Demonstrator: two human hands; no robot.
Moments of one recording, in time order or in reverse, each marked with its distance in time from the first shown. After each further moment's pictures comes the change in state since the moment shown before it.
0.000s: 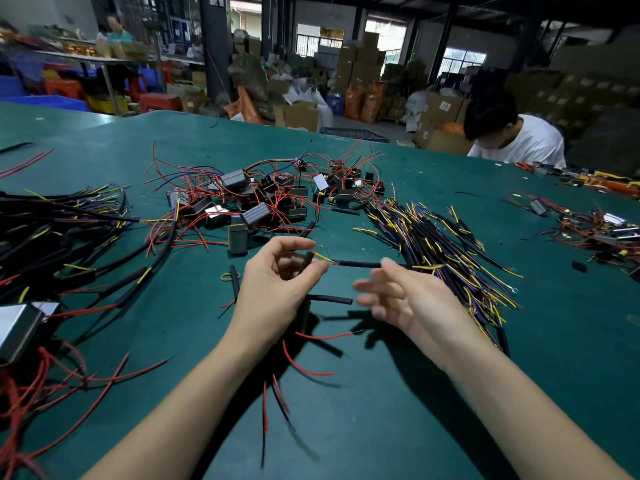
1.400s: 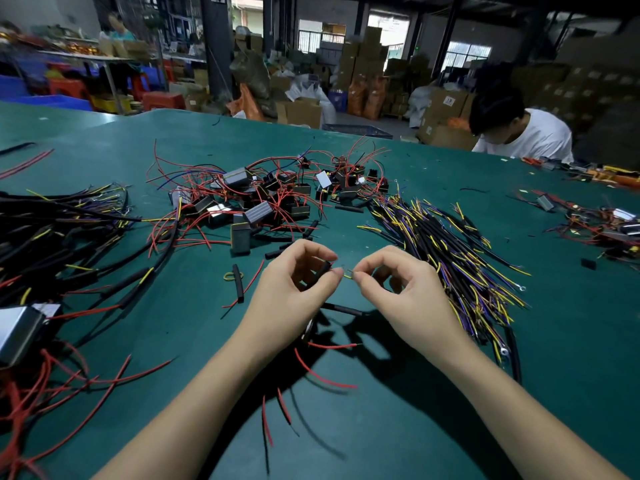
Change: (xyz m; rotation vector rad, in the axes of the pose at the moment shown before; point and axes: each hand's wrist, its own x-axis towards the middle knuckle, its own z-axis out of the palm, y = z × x) left_hand -0.005 0.007 0.003 0.137 -0.174 0.089; right_hand 0.009 0.010 0.003 -0.691 -0.058 -0.690
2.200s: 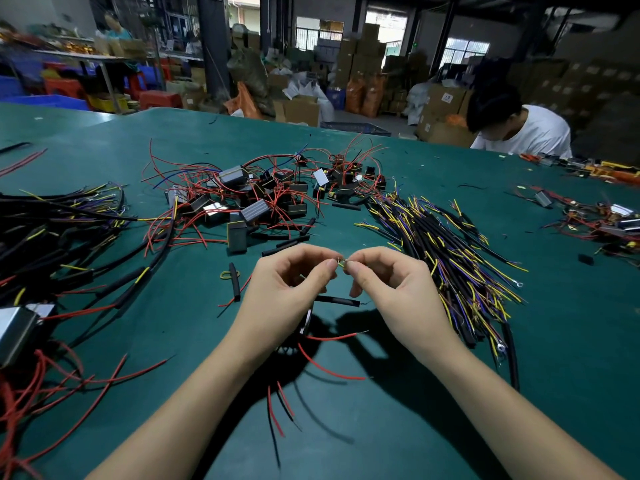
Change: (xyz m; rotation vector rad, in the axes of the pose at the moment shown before) left_hand -0.001 0.001 -0.001 -0.032 0.020 0.043; right_hand -0.002 -0.003 0.010 0.345 0.017 0.101
